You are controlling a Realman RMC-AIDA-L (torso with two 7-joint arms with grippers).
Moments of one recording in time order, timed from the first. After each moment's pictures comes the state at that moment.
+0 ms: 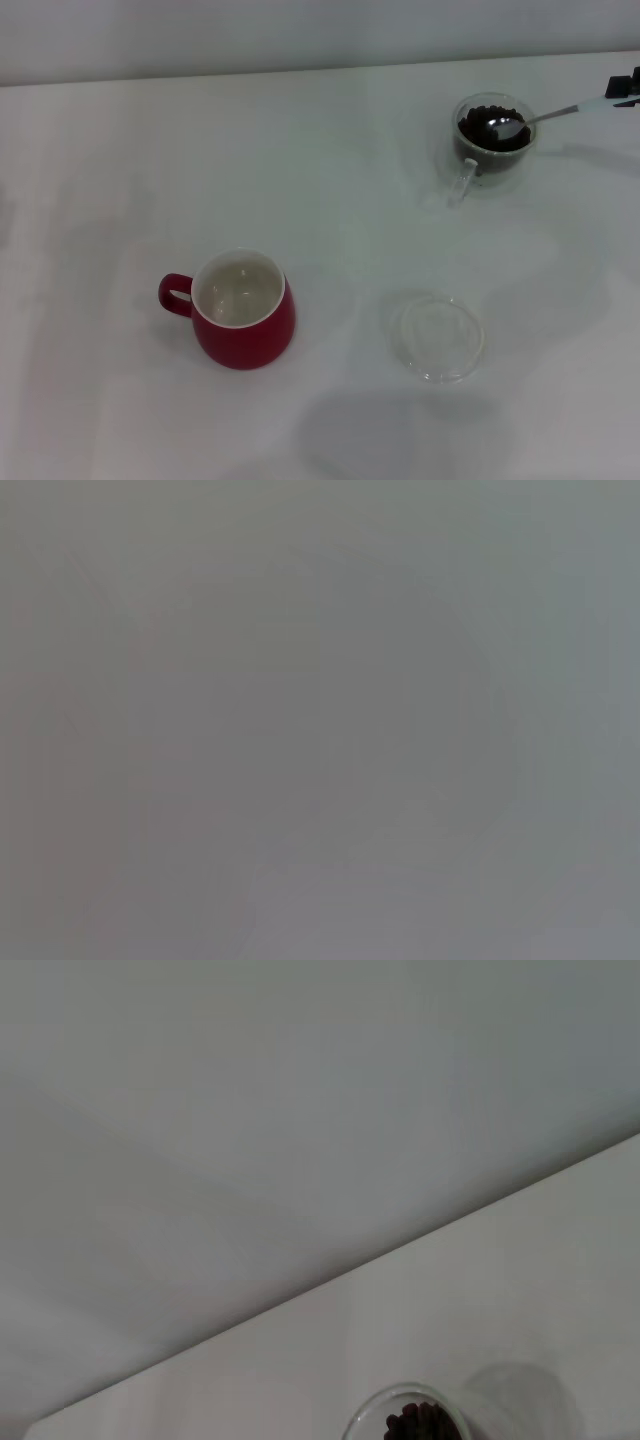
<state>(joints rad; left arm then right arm) -0.42 -2.08 2.79 0.11 -1.55 1.42 -0.23 0.77 1.64 -2.58 0.36 -0.02 -1.46 2.18</state>
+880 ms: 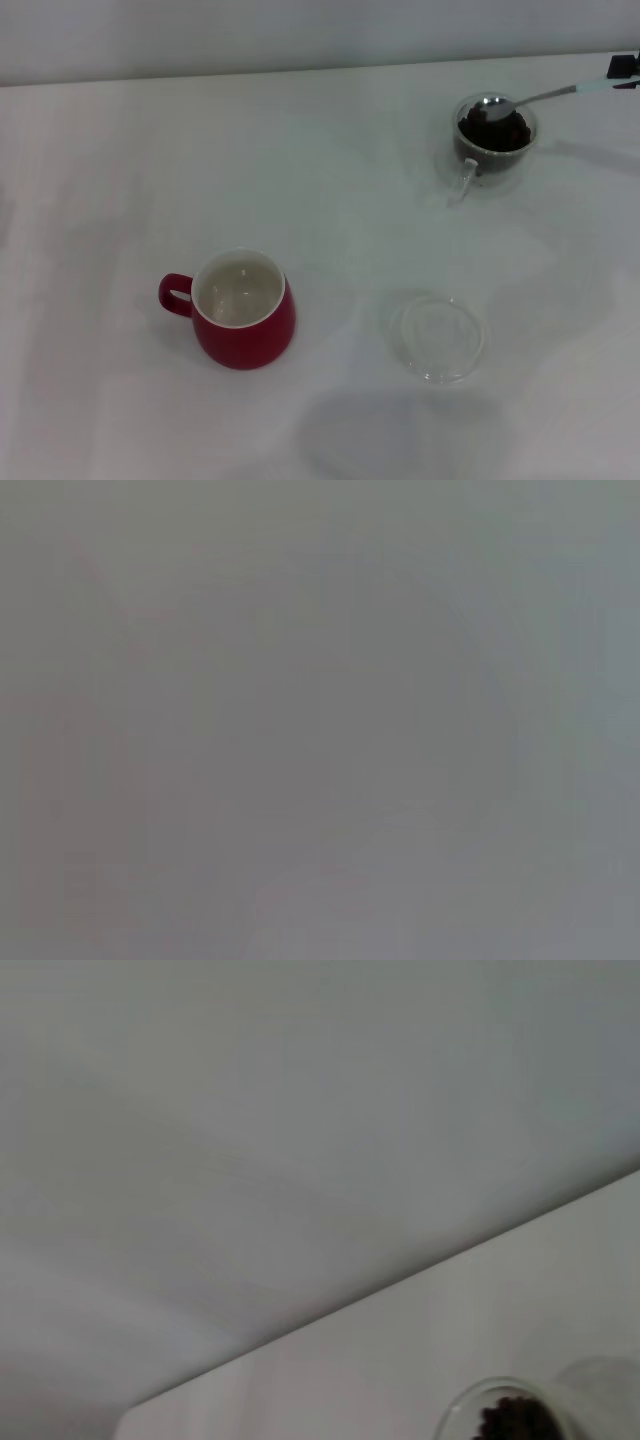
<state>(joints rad) -0.42 -2.08 2.79 0.11 -1.55 1.42 -0.23 0.76 1.62 -2.57 0.36 0.02 -1.56 2.20</state>
